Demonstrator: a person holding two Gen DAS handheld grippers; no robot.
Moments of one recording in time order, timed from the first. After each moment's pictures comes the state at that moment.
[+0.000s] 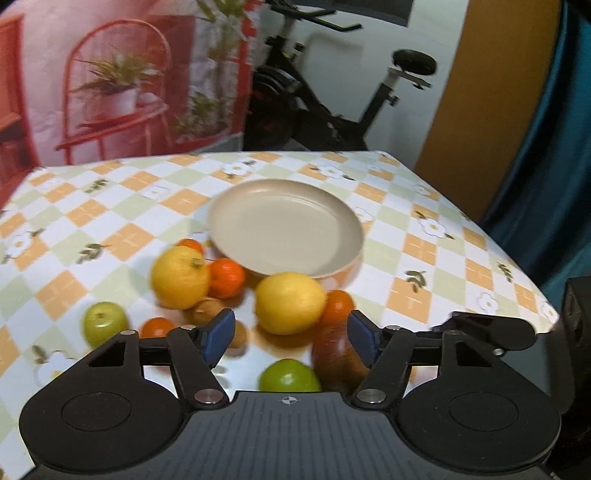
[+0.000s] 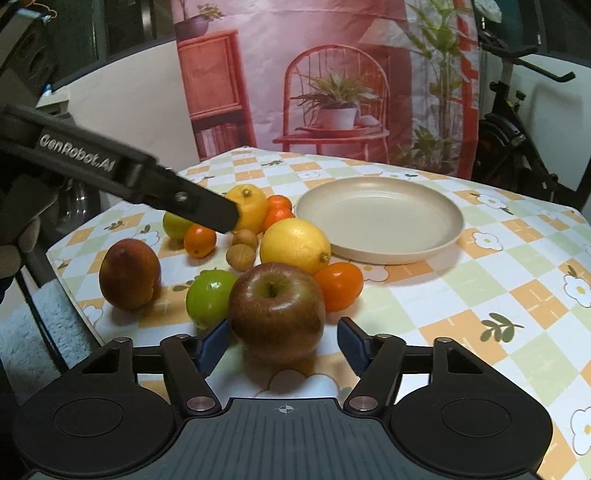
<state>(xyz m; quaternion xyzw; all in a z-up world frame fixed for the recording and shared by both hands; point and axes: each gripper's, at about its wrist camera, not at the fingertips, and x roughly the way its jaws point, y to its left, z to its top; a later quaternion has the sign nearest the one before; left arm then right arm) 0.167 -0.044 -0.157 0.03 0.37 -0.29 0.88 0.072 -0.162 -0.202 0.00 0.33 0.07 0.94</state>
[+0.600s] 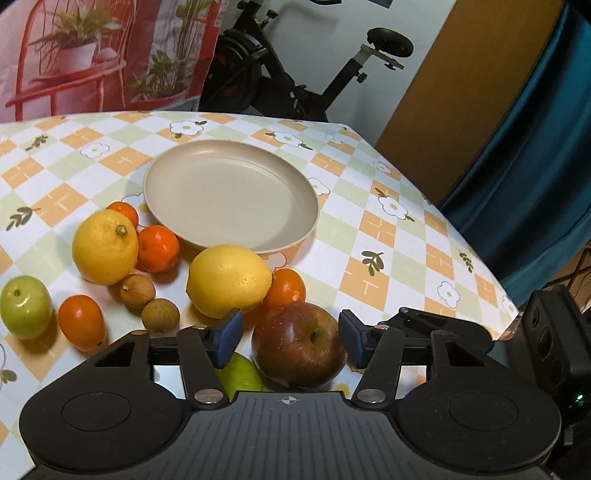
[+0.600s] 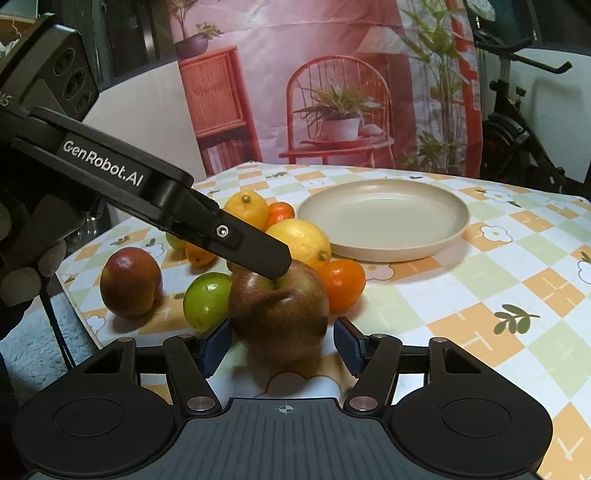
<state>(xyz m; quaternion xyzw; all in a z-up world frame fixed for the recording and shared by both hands) 0.182 -0.060 -0.184 -0.02 0.43 -0.35 0.83 0.071 -0.174 -0.216 0.03 0.30 0.09 0.95</state>
